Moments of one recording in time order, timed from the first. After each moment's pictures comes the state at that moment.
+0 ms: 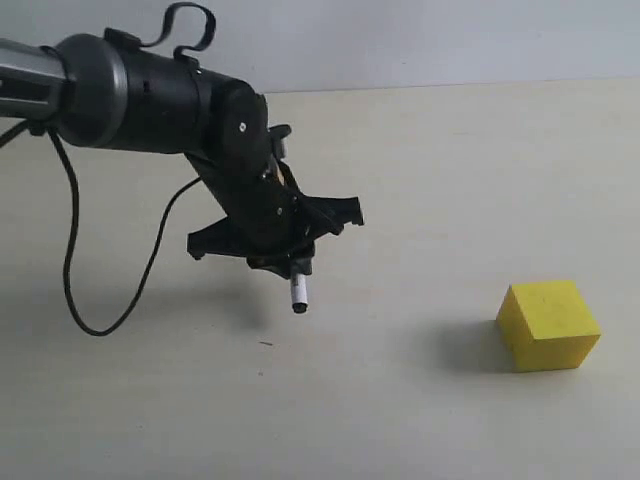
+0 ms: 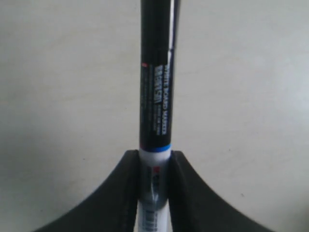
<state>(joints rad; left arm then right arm) -0.72 2.04 -1.33 -0.12 0.66 -0.67 -0.01 0.01 0.00 0.04 0.22 0.27</state>
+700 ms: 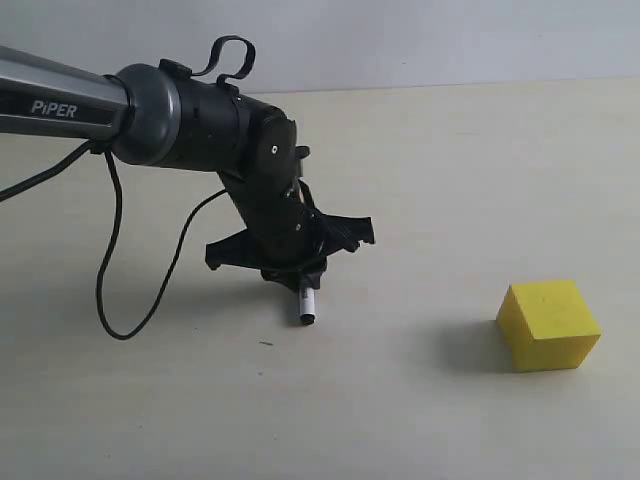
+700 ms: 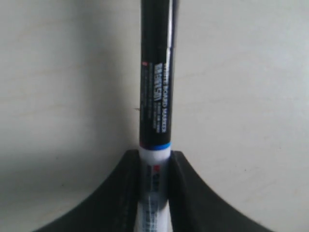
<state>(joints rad) -0.74 2.15 -1.40 -0.10 0.68 -0.69 -0.01 0.01 0.00 0.04 0.22 0.27</state>
